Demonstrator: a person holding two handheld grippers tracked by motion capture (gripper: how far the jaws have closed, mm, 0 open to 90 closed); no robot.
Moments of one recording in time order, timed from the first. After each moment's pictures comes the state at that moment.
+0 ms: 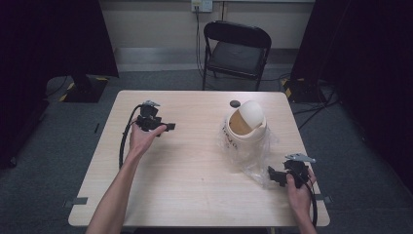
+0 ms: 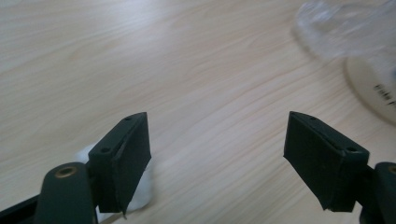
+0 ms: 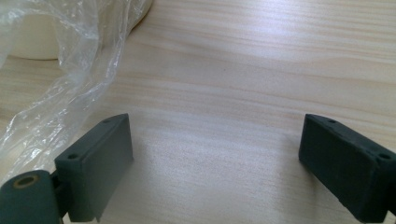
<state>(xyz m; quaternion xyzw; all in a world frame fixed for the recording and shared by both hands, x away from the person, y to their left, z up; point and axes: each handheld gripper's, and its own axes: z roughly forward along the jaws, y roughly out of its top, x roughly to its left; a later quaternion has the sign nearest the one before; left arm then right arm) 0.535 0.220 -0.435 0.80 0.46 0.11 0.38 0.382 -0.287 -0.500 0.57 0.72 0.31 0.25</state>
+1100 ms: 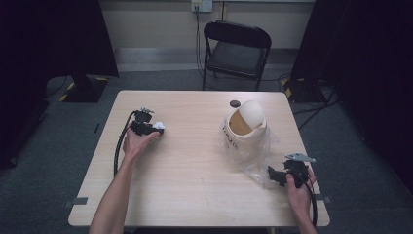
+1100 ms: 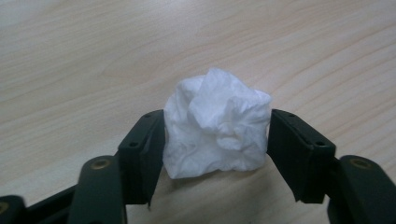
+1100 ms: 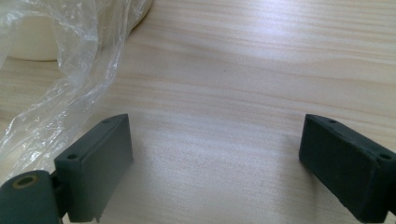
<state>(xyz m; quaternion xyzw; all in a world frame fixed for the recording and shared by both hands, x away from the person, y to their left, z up) 0.550 0.242 -0.479 0.80 0.50 0.14 0.32 0.383 -0.287 -0.500 0.57 0.72 0.31 0.25</state>
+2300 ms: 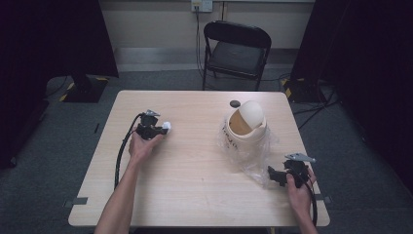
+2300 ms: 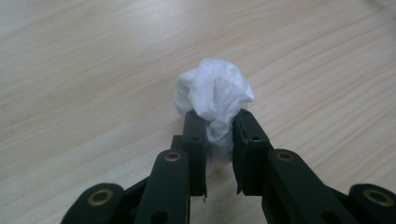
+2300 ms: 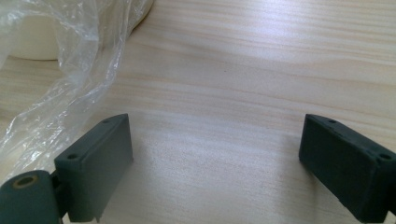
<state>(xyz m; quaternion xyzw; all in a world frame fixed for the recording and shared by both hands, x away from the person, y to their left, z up) 0.529 0.219 -0.469 0.80 0.46 0.15 0.35 0.383 -0.287 -0.500 0.56 0.72 0.31 0.25</state>
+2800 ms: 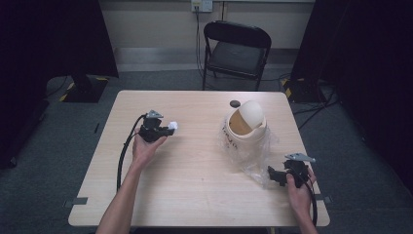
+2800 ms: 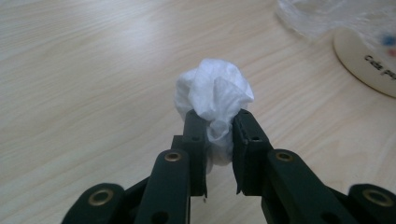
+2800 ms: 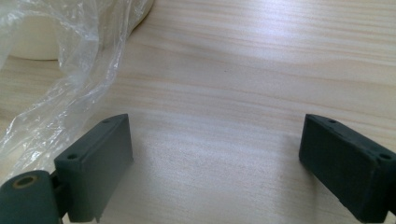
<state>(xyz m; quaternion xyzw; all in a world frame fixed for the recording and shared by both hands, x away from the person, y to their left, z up) 0.502 0.199 -0.449 0.81 0.41 0.15 0.40 0.383 -0.288 -0.500 0.56 0.72 0.31 0.25</state>
